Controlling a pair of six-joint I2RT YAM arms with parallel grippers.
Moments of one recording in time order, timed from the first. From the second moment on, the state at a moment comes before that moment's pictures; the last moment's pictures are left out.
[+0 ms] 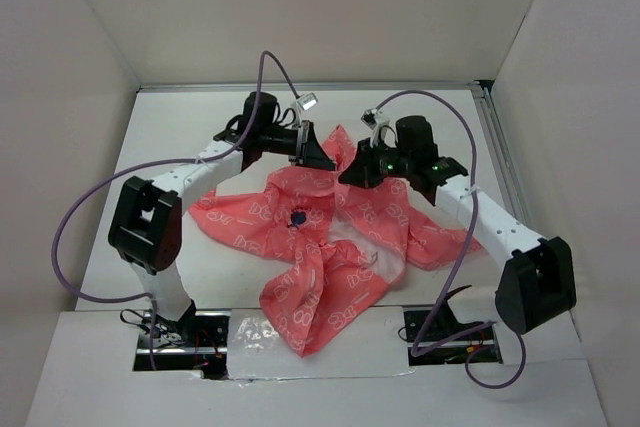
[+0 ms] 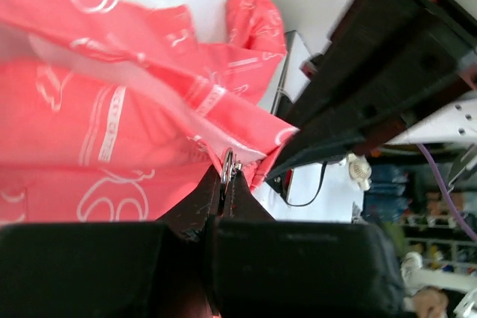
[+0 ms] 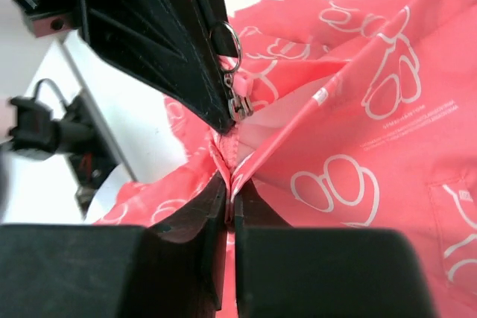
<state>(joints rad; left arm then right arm) -0.43 1.78 1.34 -0.09 0.96 -0.51 0.39 1.32 0.99 -0.24 -0.60 0.23</state>
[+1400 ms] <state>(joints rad) -0.35 1.77 1.50 -0.20 1.42 -0.23 0.35 1.34 1.21 -0.45 -0.87 0.12</state>
